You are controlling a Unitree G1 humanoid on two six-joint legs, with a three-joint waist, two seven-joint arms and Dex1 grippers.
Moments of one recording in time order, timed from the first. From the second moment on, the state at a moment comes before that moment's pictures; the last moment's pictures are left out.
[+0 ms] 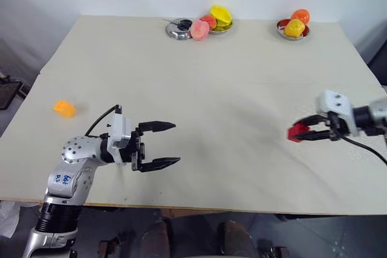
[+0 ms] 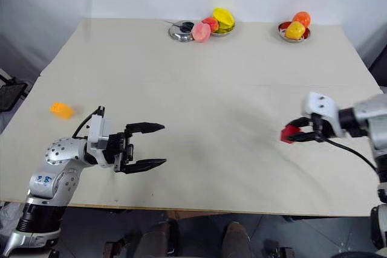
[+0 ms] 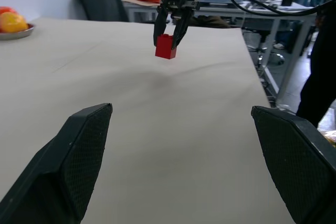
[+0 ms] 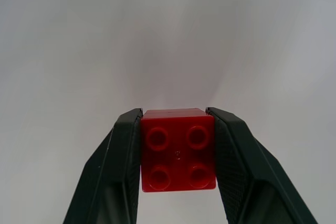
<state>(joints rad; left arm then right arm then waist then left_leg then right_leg) -0.26 0.59 0.06 -0.15 -0.56 0.17 -1.16 -0.68 -1.01 0.12 0.37 0.12 0.18 1.53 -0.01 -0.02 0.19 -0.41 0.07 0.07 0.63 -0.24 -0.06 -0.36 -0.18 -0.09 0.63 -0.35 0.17</state>
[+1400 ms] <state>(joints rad) 0.09 0.67 0.58 0.09 -0.55 0.00 -0.99 -0.32 -0.79 -0.13 0.16 0.59 -0.04 1.50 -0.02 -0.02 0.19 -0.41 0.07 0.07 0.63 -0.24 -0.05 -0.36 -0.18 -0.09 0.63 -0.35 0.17</state>
